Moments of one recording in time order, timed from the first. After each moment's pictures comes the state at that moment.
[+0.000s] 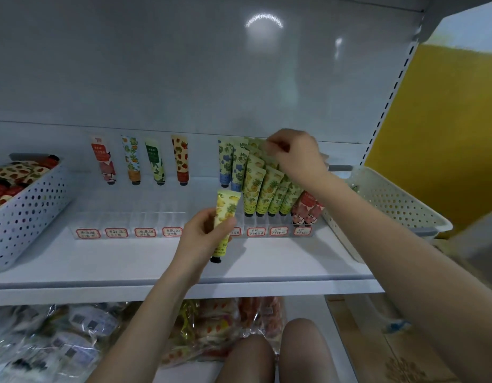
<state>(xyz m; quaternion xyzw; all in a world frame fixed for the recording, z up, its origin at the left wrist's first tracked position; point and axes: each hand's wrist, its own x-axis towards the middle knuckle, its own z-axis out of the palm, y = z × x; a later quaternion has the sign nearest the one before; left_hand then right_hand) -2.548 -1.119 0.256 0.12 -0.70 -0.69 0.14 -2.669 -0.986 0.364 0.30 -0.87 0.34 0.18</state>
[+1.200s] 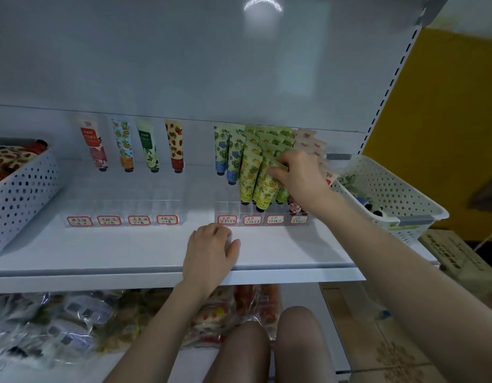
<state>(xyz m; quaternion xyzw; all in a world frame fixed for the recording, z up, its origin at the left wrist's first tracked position) -2.565 -1.109 0.182 0.04 -0.95 -0.17 0.25 -2.668 -0.968 0.319 0.27 -0.91 0.26 0.16</state>
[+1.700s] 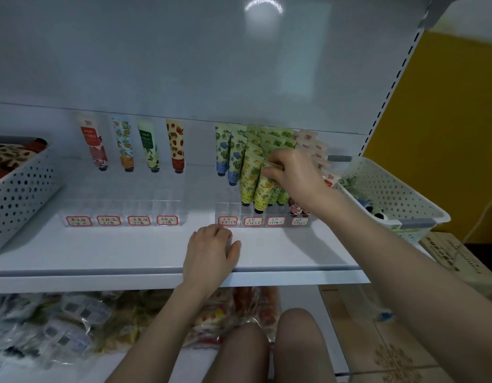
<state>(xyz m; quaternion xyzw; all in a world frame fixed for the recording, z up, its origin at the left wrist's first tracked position) -2.565 -1.110 0.182 0.03 -0.95 -0.18 0.25 -2.668 -0.974 0.323 0.32 -0.90 0.26 0.14</state>
